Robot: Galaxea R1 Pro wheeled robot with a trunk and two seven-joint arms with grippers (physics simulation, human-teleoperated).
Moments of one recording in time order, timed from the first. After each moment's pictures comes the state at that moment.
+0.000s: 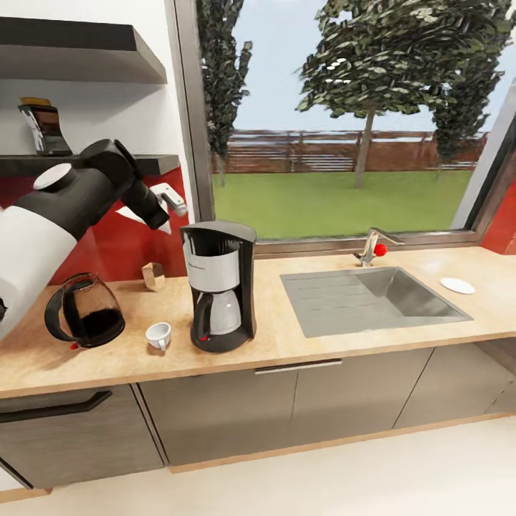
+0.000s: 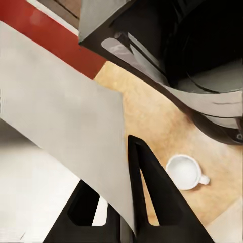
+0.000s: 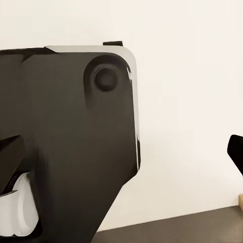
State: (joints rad) left arm -1.68 0.26 -0.74 -0.79 -0.57 1.01 -1.15; right arm -0.01 -0.04 0.00 -0.18 -0.07 -0.04 0.01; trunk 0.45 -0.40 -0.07
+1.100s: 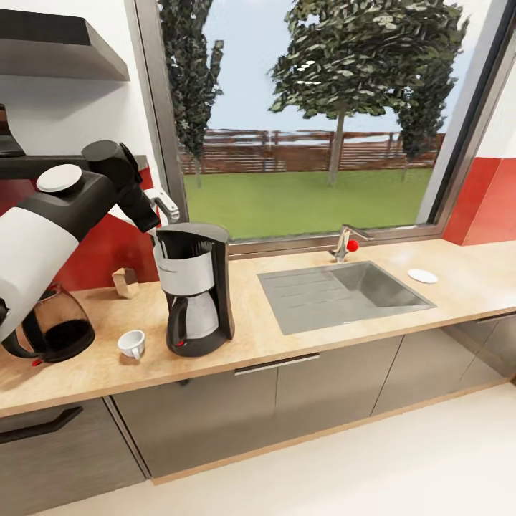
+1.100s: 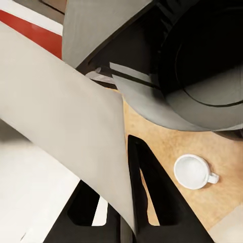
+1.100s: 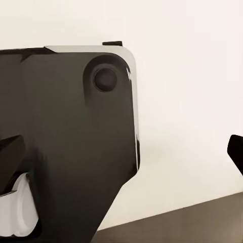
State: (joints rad) left arm -1.68 0.26 -0.74 -0.80 -0.84 1.01 -1.30; right arm -0.01 -0.04 0.00 -0.18 -0.07 -0.04 0.00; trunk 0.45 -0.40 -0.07
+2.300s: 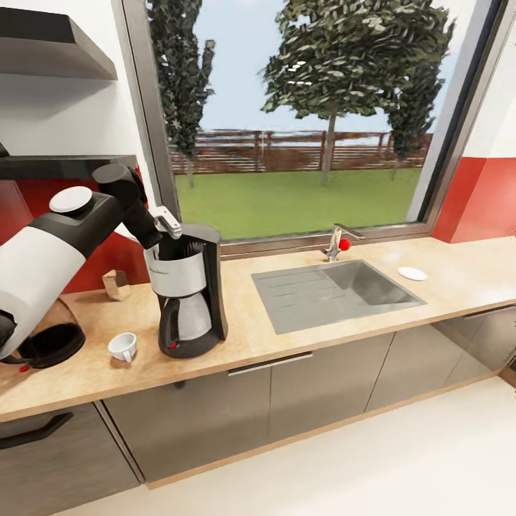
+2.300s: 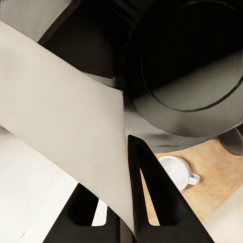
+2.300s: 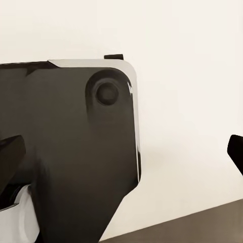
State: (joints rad) left arm -1.60 0.26 -0.73 -0.80 -0.85 1.01 -1.30; right arm -0.01 -0.04 0.00 -0.21 -0.07 -0.04 0.00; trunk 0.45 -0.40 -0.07
